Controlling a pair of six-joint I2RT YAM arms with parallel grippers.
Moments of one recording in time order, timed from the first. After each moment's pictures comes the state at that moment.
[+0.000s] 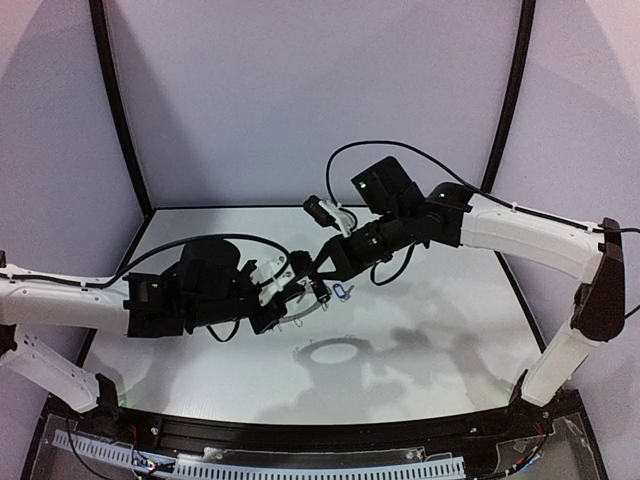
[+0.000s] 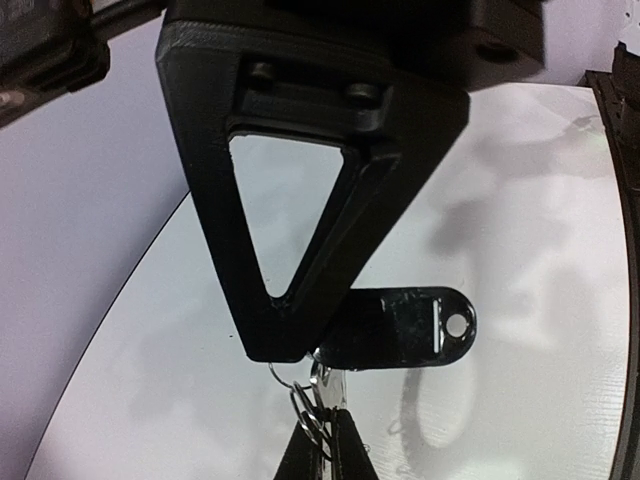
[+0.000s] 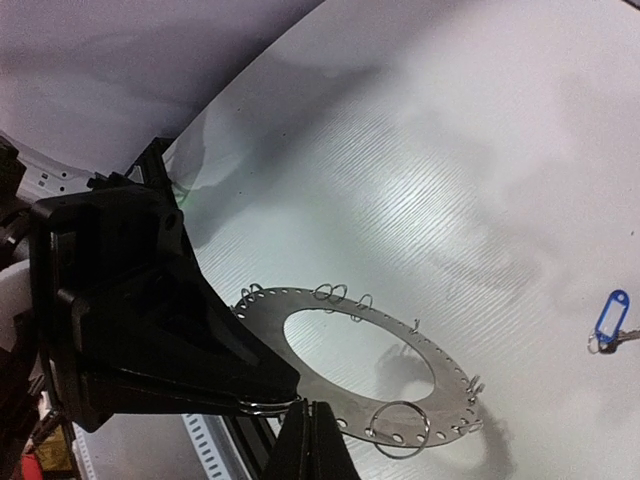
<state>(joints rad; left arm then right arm) -1.12 1.32 0.87 0.07 -0.16 0.35 0.91 1.63 1.48 -0.60 -0.39 0.25</state>
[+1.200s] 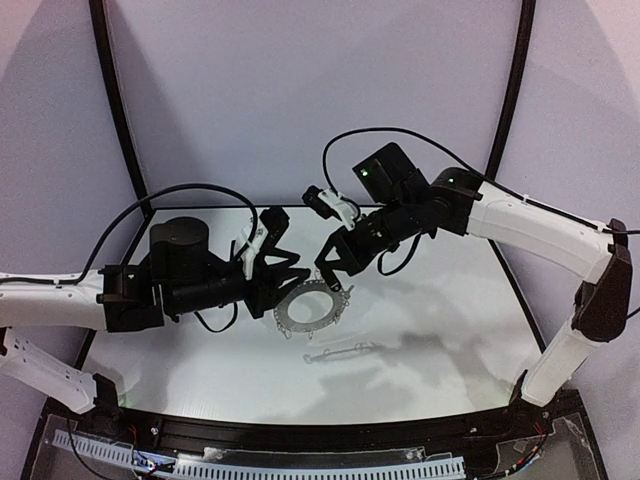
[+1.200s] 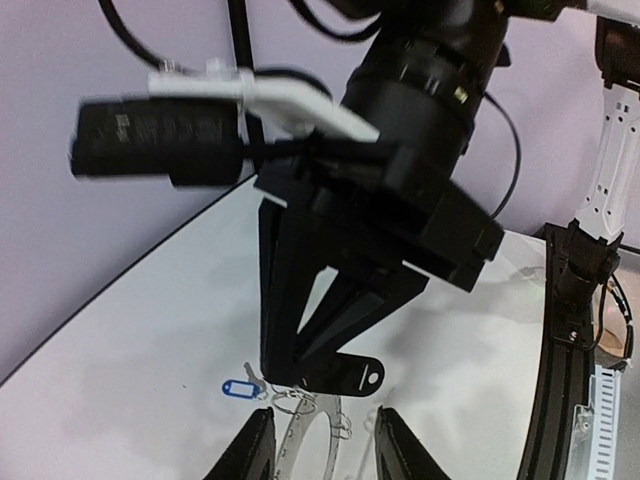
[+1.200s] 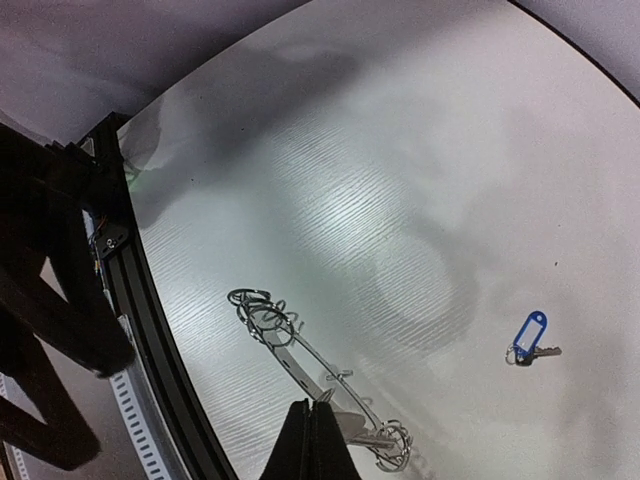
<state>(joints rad) -1.13 1.22 0.90 0.13 -0.11 0.07 0.94 1.63 1.58 -0.73 -0.27 0.07</state>
